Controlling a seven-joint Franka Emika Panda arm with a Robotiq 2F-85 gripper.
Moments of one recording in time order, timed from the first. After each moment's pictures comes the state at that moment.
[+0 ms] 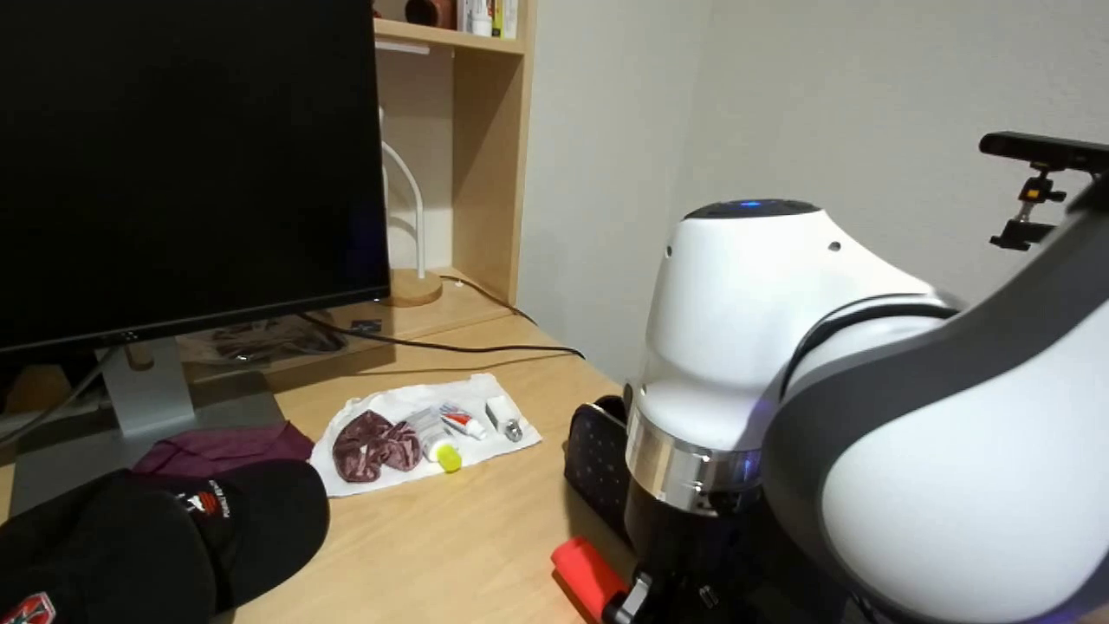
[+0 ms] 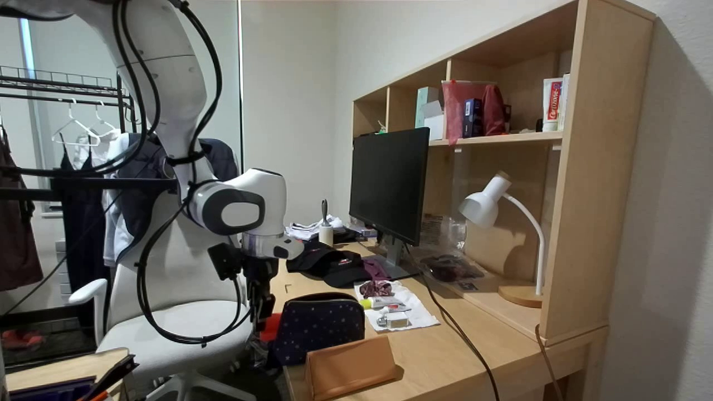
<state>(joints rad) 0.17 0.11 0.18 -2.64 0.13 2.72 0.22</state>
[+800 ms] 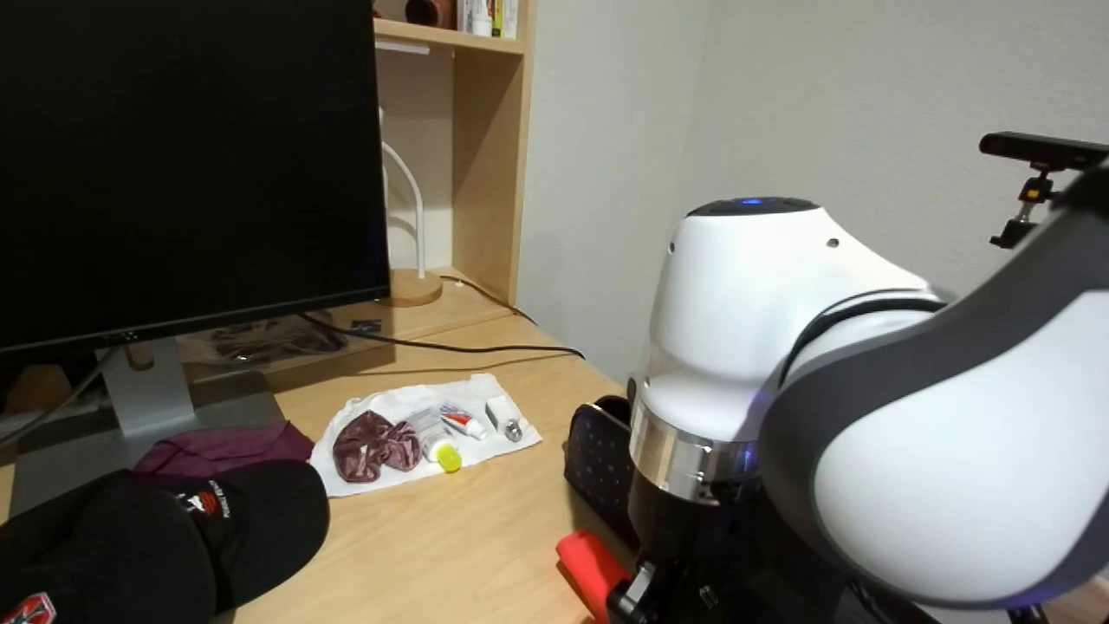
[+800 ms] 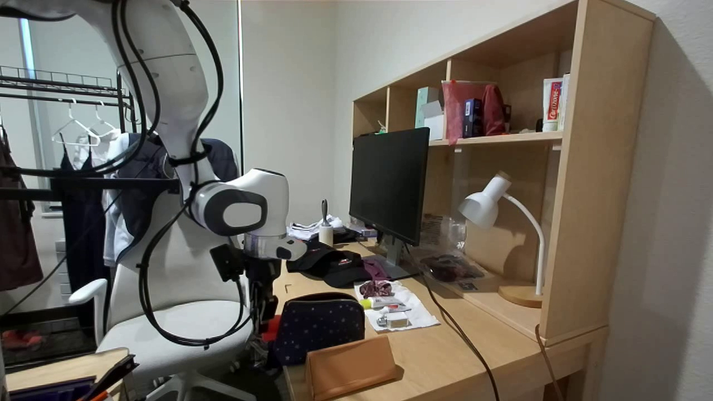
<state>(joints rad) 0.17 0.11 0.16 -2.64 0.12 2.72 0.21</state>
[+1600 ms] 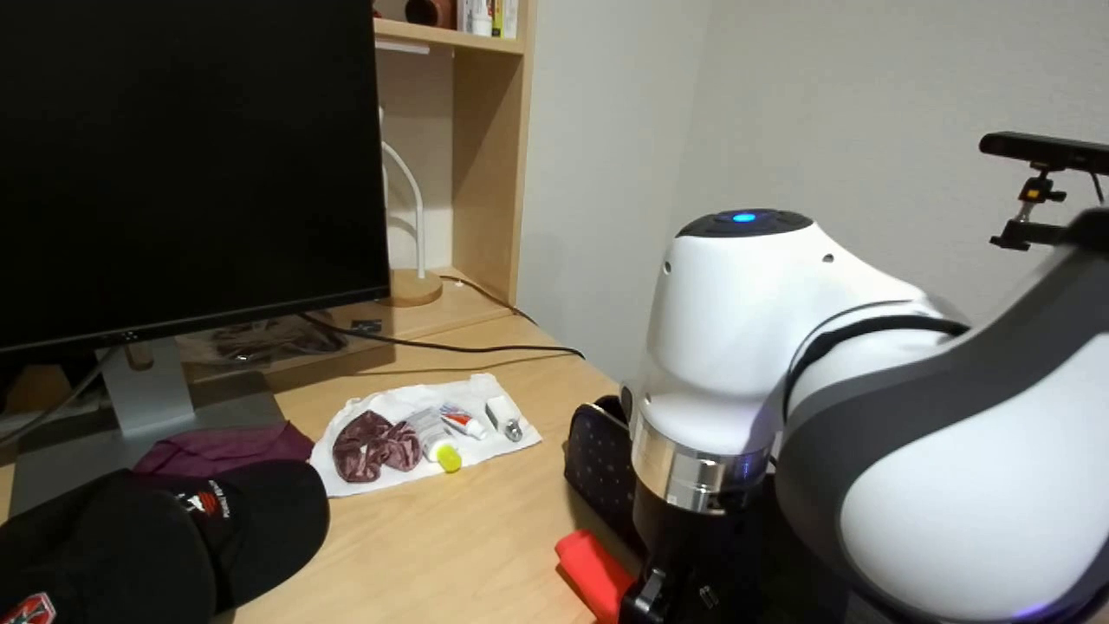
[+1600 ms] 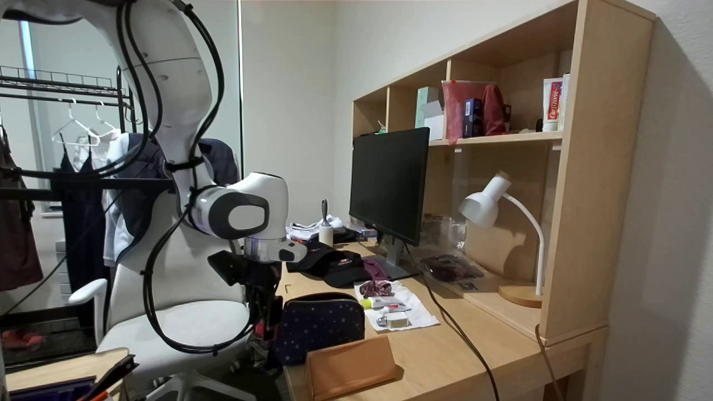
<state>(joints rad) 0.17 0.13 0.14 -2.64 -0.01 2.72 0.20</state>
